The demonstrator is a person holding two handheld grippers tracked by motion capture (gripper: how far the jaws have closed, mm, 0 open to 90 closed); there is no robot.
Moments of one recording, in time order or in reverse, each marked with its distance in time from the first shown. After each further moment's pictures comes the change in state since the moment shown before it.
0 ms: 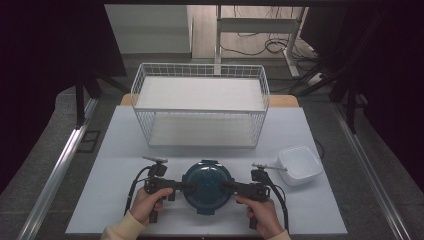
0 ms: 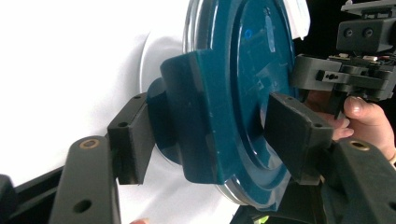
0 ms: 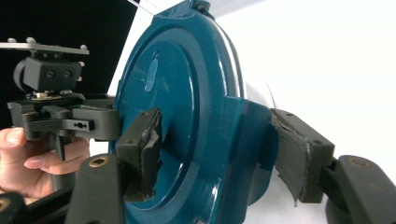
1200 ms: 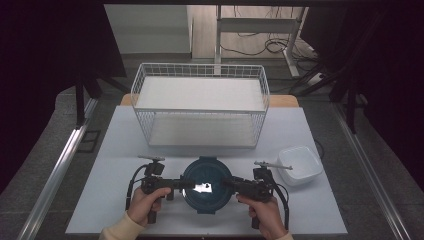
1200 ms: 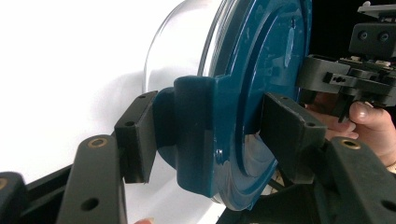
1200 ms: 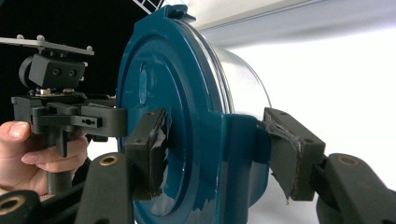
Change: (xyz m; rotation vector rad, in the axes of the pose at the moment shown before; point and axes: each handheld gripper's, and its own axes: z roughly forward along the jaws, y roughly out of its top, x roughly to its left) left arm -0.021 0.001 -0.013 -0.058 0.011 0.048; right arm 0.025 0.005 -0.019 -0.067 -0.010 -0.125
